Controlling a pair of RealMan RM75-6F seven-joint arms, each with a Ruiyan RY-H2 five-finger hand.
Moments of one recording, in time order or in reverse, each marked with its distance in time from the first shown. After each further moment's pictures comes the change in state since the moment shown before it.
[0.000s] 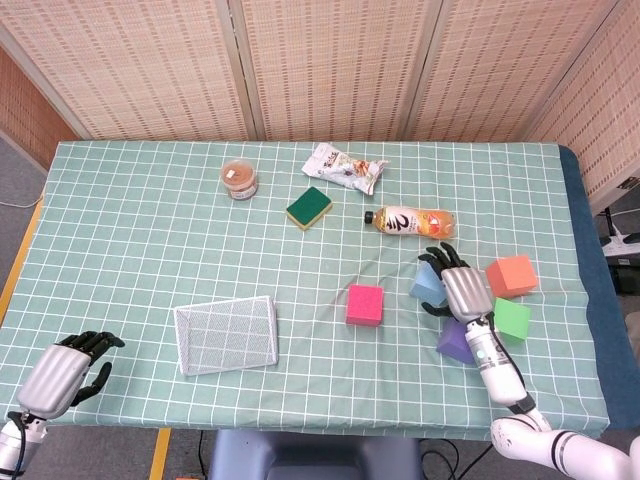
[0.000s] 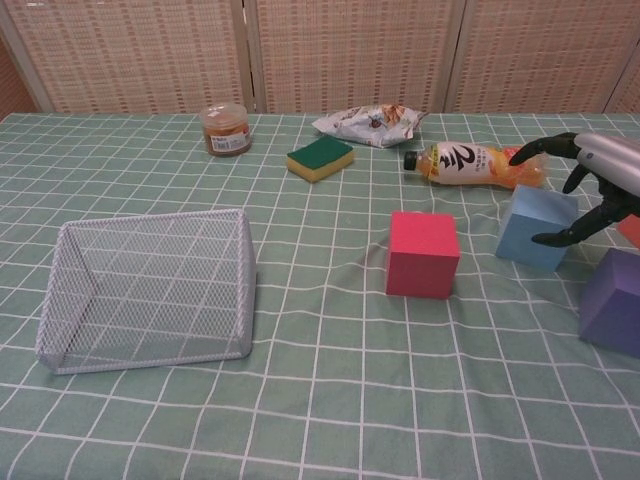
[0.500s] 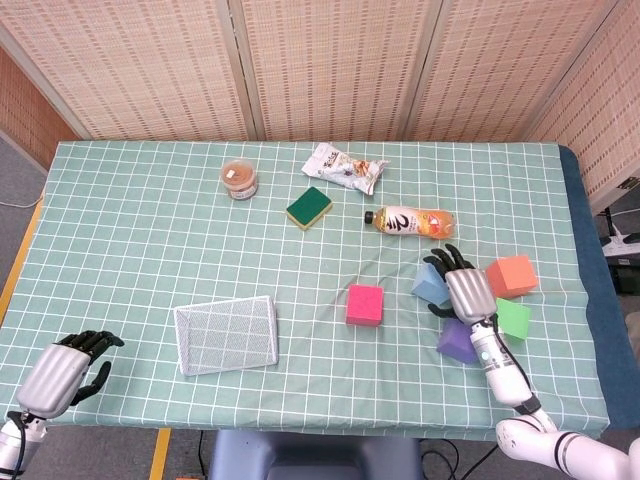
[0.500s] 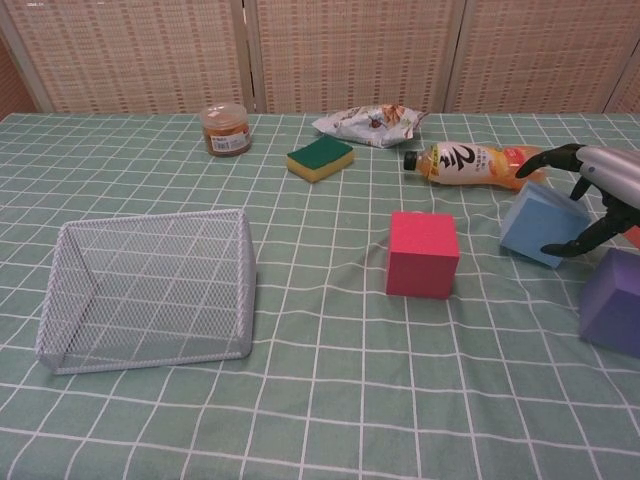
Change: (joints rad) left arm 0.001 -0.002 -0.003 0.002 -0.004 -0.002 0.003; right arm 0.000 -0.018 -0.012 0.067 0.000 -0.047 -0.016
